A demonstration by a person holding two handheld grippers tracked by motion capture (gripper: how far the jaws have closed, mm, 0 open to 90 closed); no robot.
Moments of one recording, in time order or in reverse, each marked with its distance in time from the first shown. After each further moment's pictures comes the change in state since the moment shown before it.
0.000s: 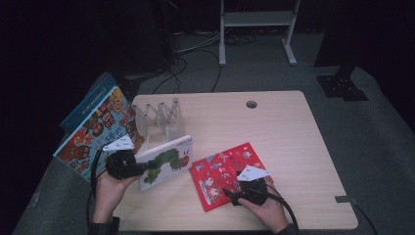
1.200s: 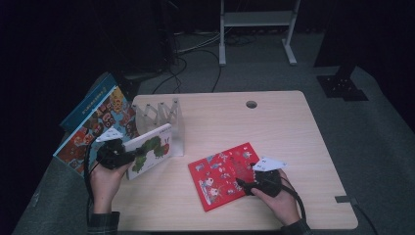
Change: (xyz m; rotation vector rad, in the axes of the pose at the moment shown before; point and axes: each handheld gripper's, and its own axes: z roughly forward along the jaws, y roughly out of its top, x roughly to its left) left arm 0.037 0.001 -0.001 -0.029 0.257 -0.099; right arm -0.037 -0.001 -0.022 -0.018 -0.069 0.058
